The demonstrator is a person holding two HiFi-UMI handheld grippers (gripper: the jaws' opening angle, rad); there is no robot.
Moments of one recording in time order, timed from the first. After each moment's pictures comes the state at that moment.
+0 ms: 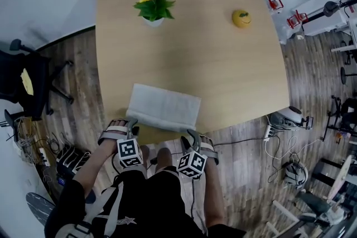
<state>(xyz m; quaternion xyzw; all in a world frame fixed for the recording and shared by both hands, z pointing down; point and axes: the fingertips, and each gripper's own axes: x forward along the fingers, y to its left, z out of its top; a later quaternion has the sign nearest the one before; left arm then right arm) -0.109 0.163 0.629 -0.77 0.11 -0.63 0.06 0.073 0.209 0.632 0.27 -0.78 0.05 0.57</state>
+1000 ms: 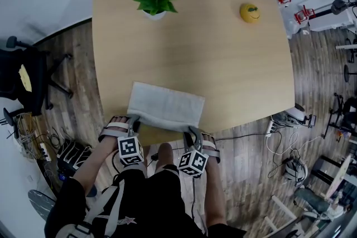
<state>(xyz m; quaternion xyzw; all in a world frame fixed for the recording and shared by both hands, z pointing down) -0.105 0.144 0.652 -0.77 0.10 -0.63 0.07 0.076 0.189 0.651 0.28 -0.77 0.04 0.57</state>
